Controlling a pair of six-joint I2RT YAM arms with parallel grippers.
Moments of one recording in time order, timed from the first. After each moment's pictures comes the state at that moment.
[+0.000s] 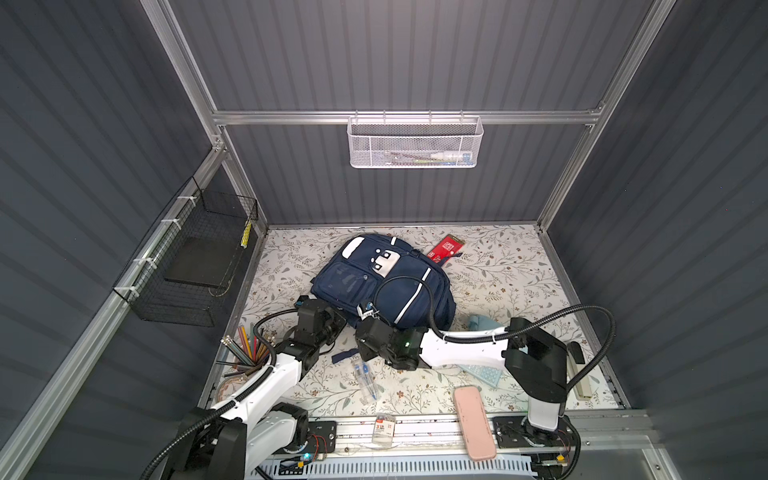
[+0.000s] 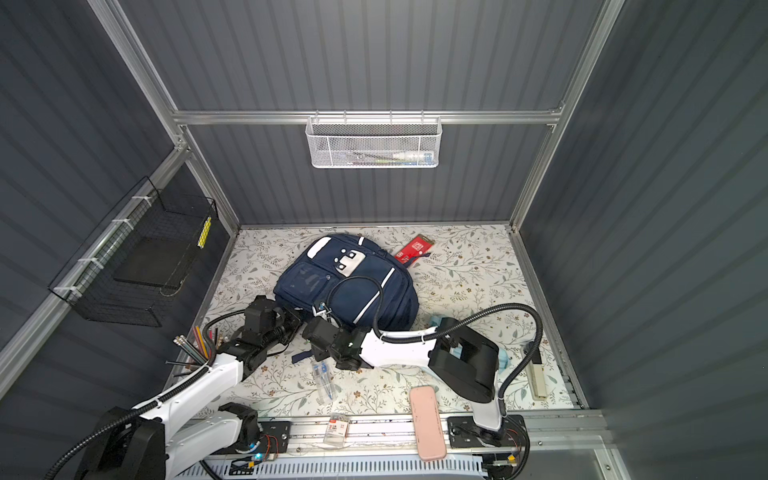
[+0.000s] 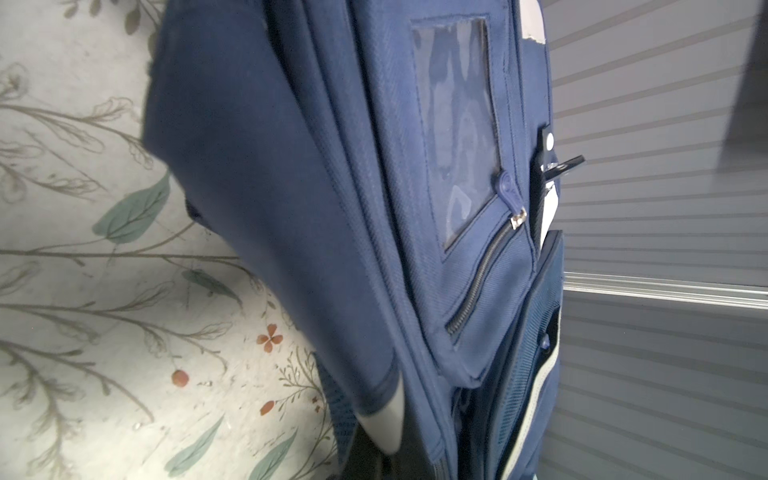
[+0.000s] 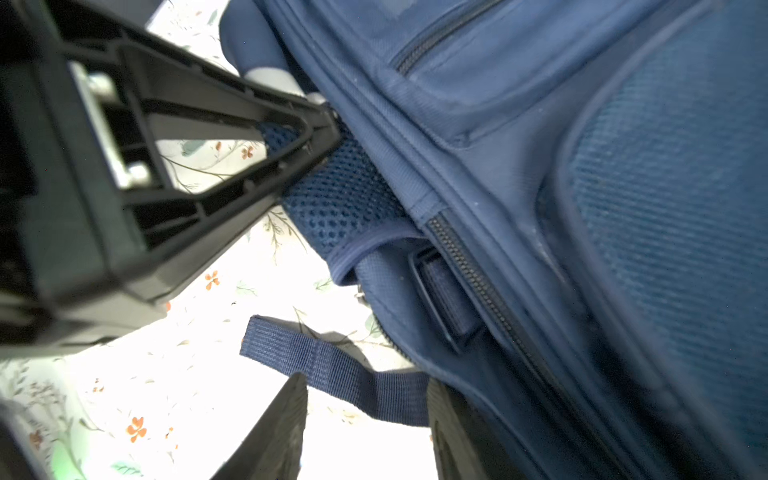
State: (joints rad) left arm -0.34 1.06 0.42 0.04 0.09 -1.14; right arm 1.21 1.87 1.22 -0.14 0.31 0.62
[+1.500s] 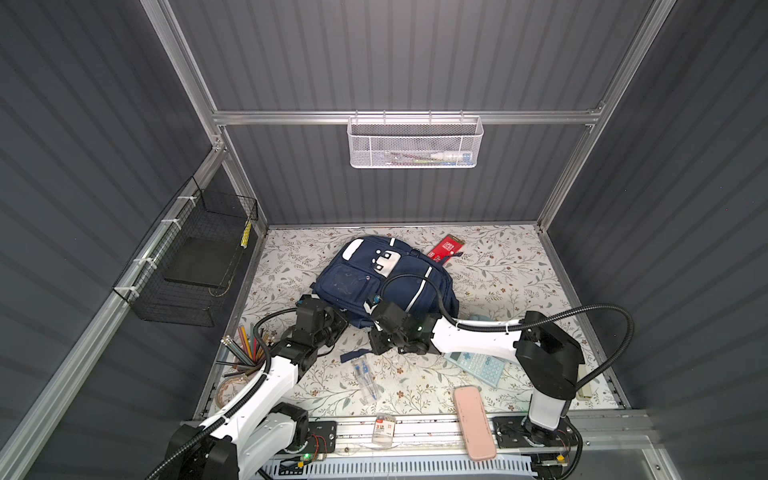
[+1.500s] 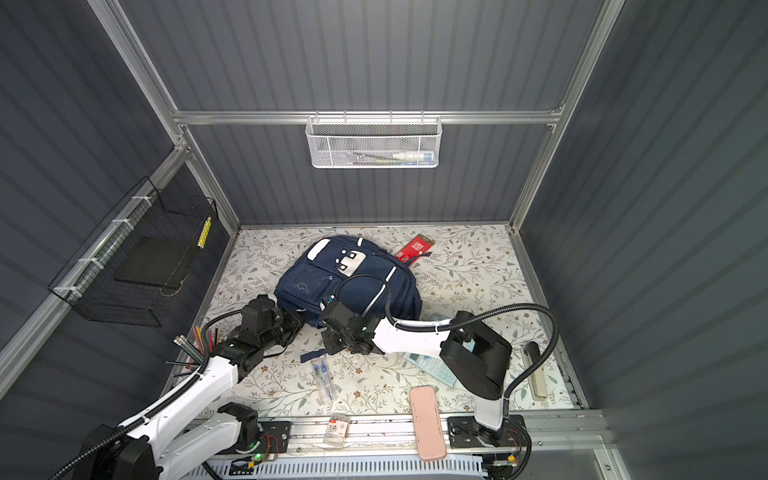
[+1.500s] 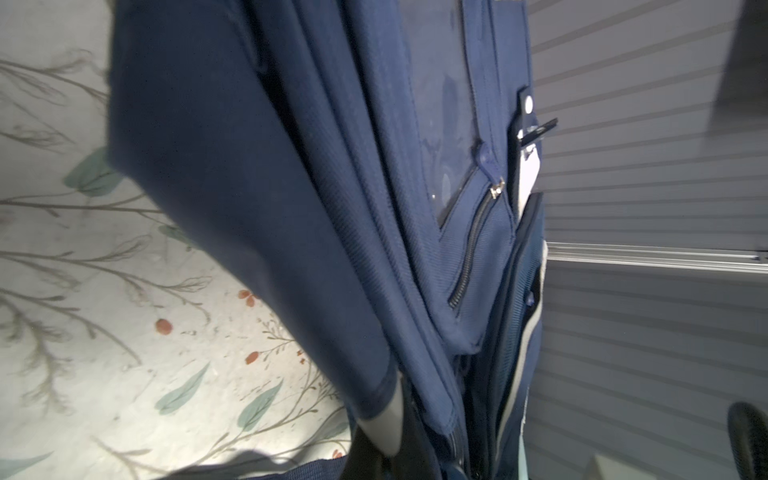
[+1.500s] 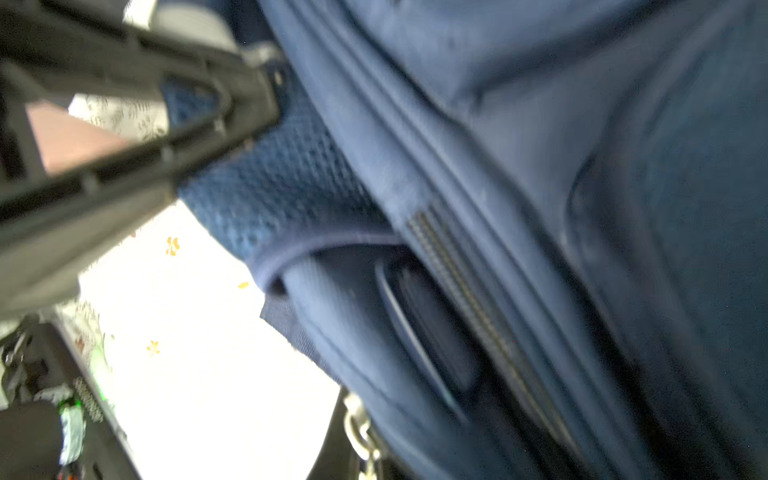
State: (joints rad) left arm -0.34 0.98 0.46 -0.11 0.13 -1.12; right arm 1.09 1.83 1.20 -0.23 0.03 0.52
